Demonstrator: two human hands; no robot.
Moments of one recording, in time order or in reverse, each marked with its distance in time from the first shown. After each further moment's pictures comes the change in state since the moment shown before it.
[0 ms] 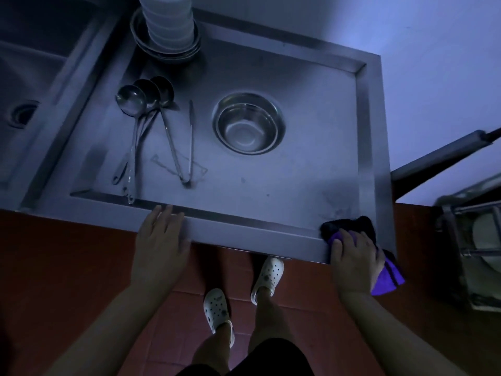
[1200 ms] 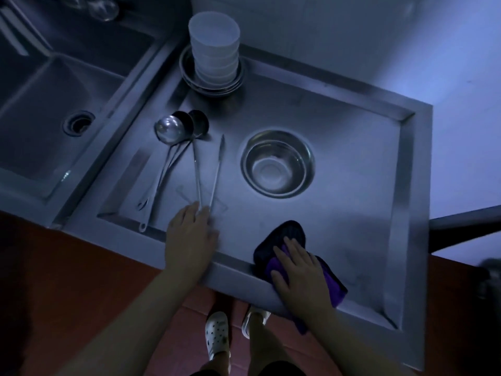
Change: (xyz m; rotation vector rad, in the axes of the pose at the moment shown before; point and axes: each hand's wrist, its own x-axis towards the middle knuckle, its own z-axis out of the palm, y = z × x) left_hand 0.100 0.018 0.002 -0.038 -0.029 -0.228; right_hand 0.056 -0.110 0.022 0.058 -0.456 -0.697
